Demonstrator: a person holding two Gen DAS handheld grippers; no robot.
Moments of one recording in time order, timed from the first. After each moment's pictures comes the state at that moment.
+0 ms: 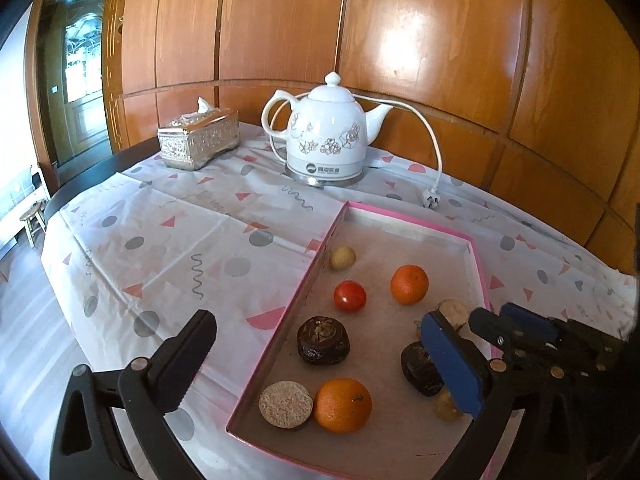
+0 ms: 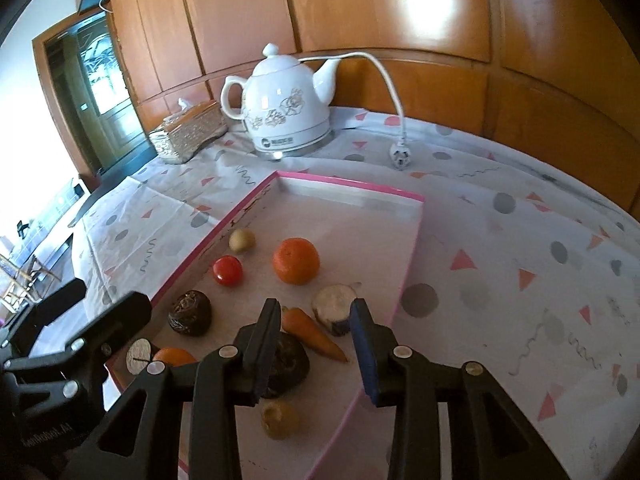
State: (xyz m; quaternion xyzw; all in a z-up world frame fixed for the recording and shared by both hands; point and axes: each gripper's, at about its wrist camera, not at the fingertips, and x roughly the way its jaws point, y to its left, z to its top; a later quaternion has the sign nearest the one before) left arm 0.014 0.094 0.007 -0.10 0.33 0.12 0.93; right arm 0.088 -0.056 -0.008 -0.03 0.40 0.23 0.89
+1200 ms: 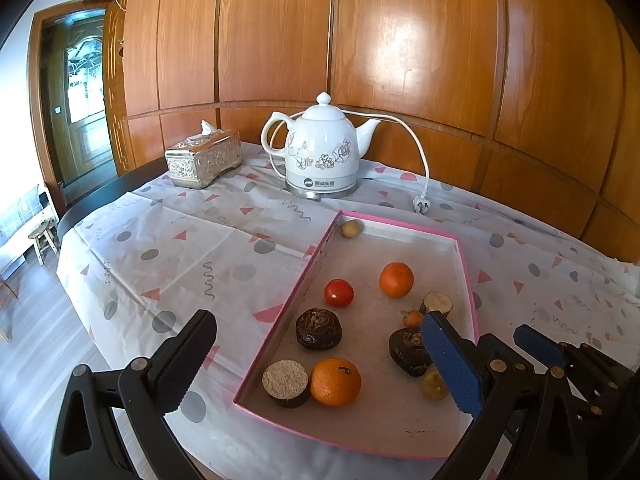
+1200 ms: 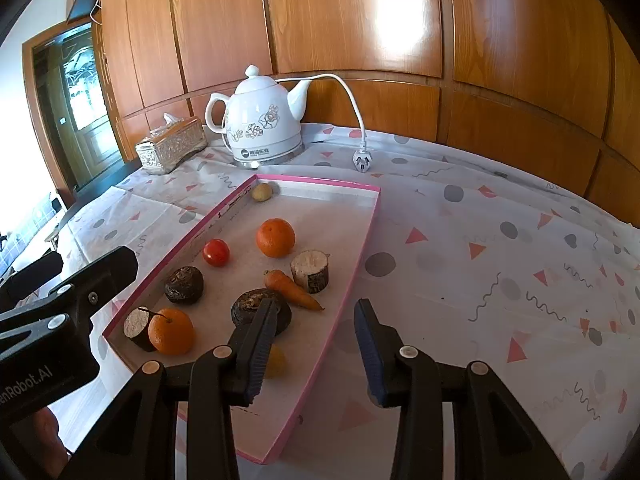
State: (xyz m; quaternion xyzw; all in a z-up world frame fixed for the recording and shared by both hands) left arm -0.017 0.072 0.023 -0.07 0.31 0.13 0.94; right arm 0.034 -0.076 -0.005 -0.03 0.36 0.17 0.91
